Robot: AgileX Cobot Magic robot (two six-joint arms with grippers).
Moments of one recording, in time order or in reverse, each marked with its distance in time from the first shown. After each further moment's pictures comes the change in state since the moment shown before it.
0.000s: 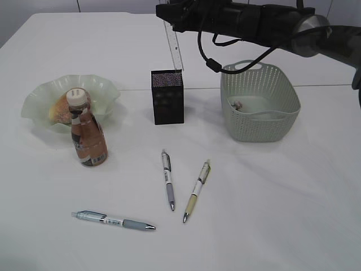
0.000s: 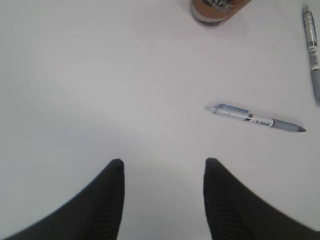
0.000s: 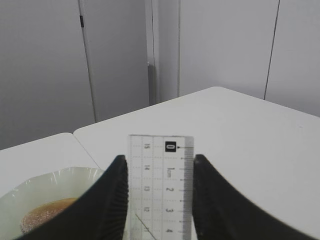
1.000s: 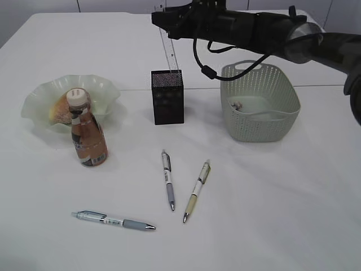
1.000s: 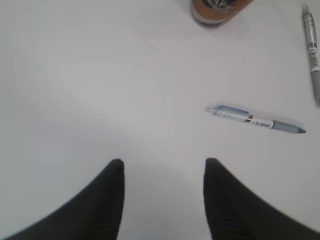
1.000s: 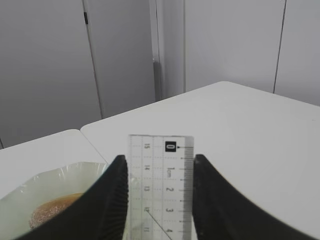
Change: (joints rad) left arm 0.000 0.000 0.000 0.000 -0.002 0.000; right arm 0.019 0.029 -0.004 0.020 0.003 -0.006
